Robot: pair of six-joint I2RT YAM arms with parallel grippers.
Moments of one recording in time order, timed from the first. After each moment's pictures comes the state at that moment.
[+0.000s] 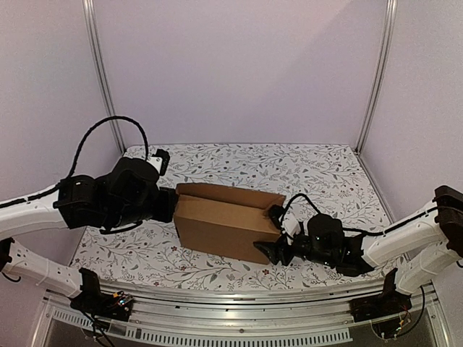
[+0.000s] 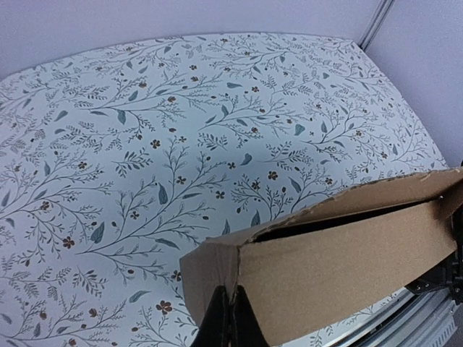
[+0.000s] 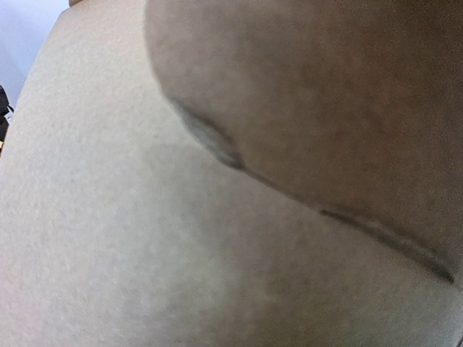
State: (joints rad) left arm -1.12 1.10 0.98 -0.60 -0.53 -0.65; right arm 1.10 1.45 0.43 0.66 0.18 0.11
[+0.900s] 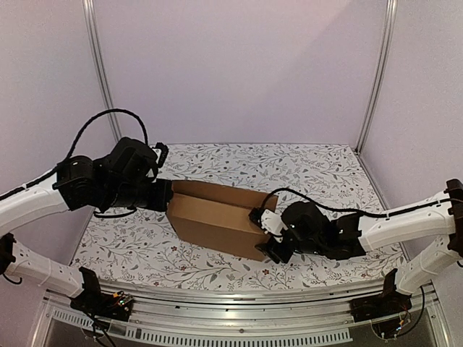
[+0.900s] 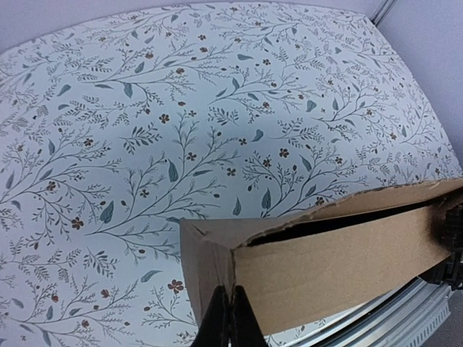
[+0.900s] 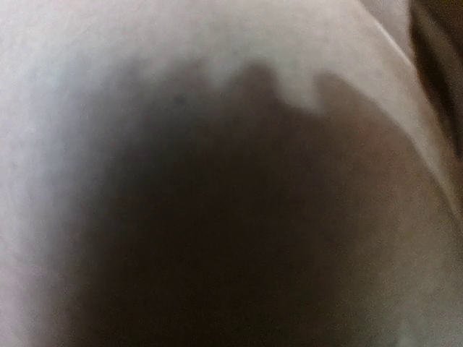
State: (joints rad) left arm -1.01 1.15 1.12 -0.79 -0.38 -0.62; right arm 1.14 1.45 0.72 0.02 0.26 -0.02
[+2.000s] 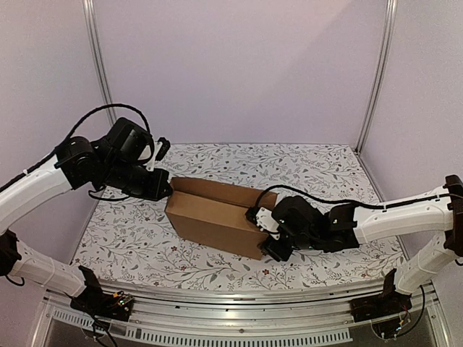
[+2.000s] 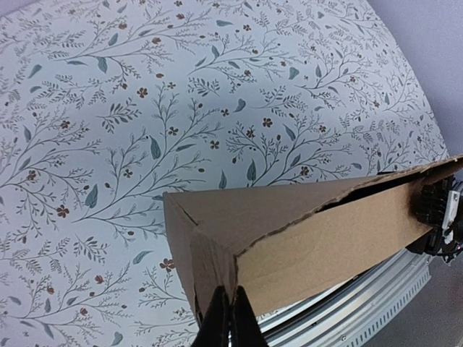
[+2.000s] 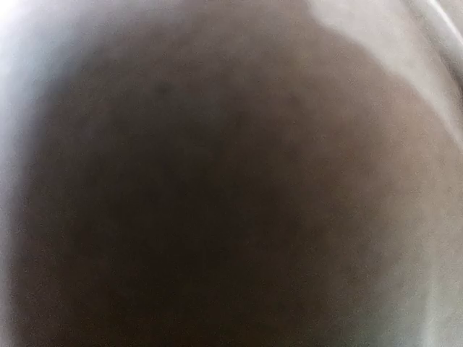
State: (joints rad) left arm -0.82 1.22 1.26 -0.92 -0.08 -0.51; right arm 1.14 1.49 0.87 -0.25 0.29 0.01
